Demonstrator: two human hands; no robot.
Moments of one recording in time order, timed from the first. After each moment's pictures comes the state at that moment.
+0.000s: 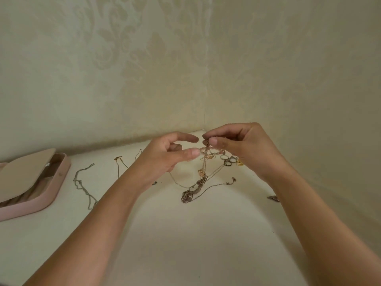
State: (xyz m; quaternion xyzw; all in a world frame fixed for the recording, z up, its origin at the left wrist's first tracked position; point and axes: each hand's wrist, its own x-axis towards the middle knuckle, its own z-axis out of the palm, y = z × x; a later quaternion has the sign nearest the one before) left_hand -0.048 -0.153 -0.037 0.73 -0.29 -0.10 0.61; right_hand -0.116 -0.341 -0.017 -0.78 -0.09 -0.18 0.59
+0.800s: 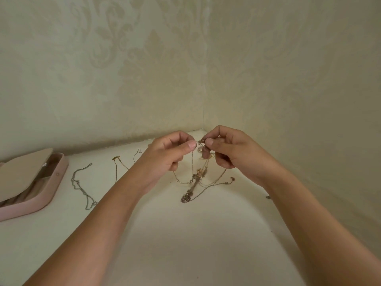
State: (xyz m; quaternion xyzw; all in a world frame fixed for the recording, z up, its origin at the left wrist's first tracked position) left_hand -0.053 -0.157 -0.038 0.70 -0.31 -0.10 0.63; right_hand -0.112 -0.334 -0.022 -0.78 -0.09 -0.06 0.62
